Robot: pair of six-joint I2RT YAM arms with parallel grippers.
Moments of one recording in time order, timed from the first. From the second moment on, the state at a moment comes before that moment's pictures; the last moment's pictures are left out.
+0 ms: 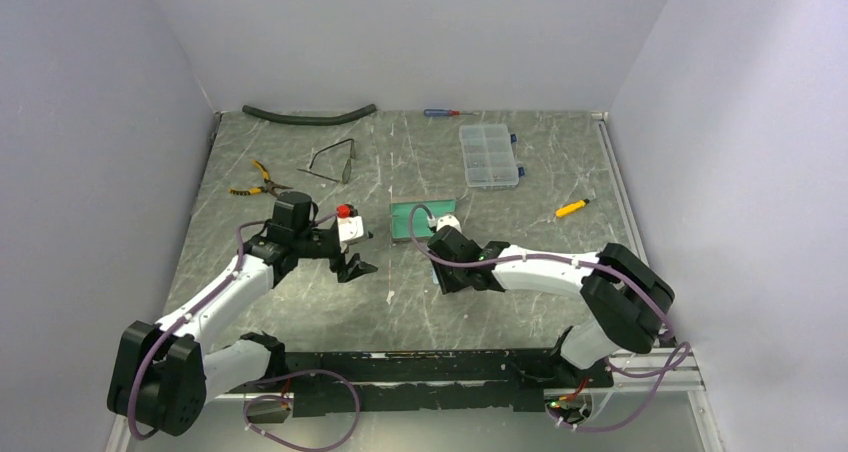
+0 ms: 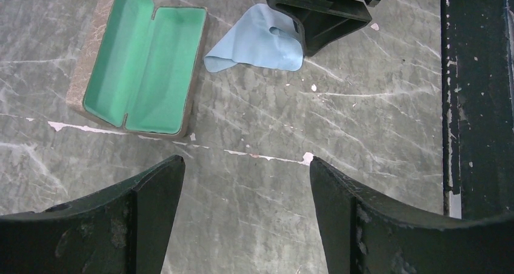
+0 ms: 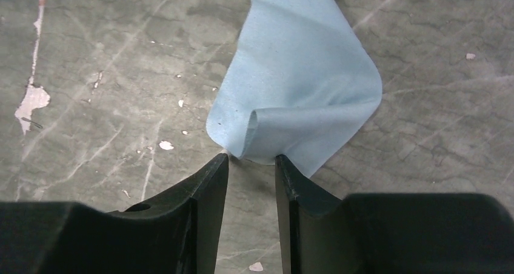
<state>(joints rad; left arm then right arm) -0.34 1.10 0.60 -0.17 0.90 0.66 0.92 1.51 0.76 -0.29 0.20 0.47</state>
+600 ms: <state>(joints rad) -0.34 1.10 0.60 -0.15 0.85 0.58 0.98 1.48 0.87 -0.31 0.17 0.31</state>
